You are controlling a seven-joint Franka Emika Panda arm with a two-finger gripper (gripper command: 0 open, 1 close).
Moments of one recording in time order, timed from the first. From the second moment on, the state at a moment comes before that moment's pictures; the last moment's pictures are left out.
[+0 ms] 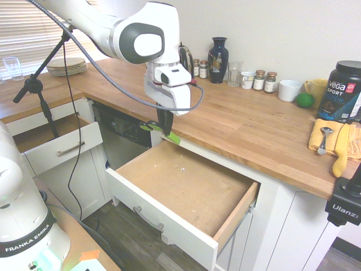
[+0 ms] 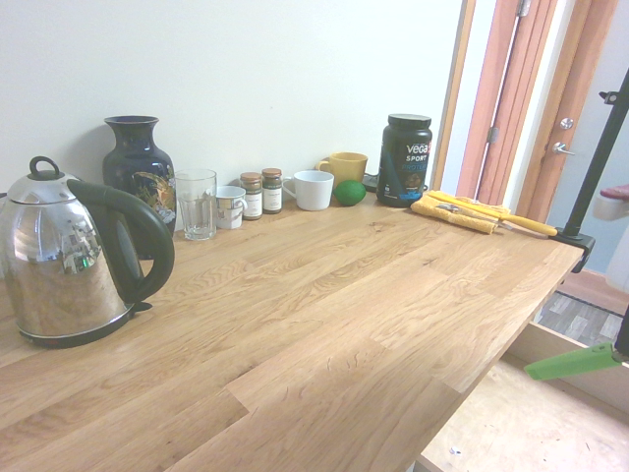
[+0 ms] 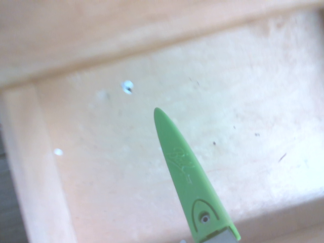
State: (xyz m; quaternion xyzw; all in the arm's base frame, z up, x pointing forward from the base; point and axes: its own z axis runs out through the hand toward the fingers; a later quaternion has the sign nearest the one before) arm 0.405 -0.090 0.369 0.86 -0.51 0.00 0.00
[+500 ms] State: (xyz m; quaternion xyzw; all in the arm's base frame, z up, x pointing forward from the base) arm 0.421 -0.112 0.245 0.87 -0.50 0.01 -0.01
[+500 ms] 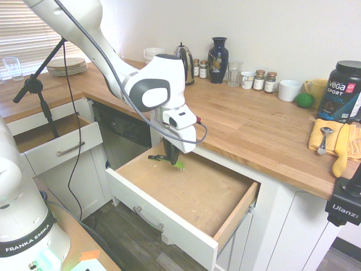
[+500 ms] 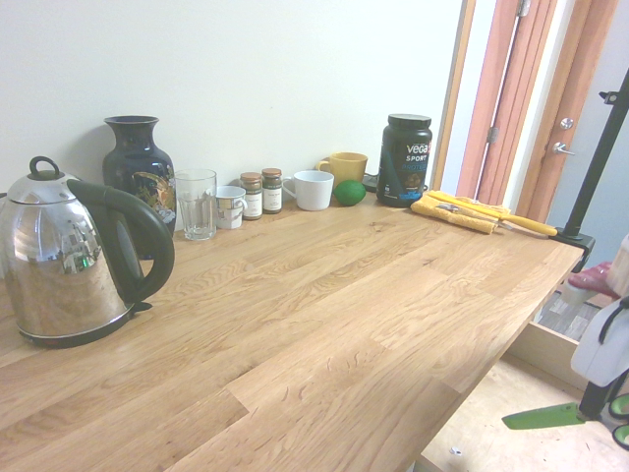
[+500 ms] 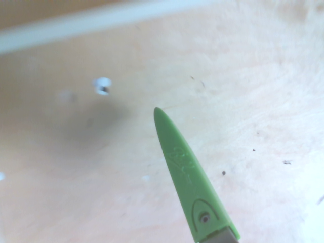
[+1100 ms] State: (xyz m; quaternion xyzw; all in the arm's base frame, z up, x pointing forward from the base) arm 0.459 -0.142 0.198 0.86 -0.51 -0.02 0.00
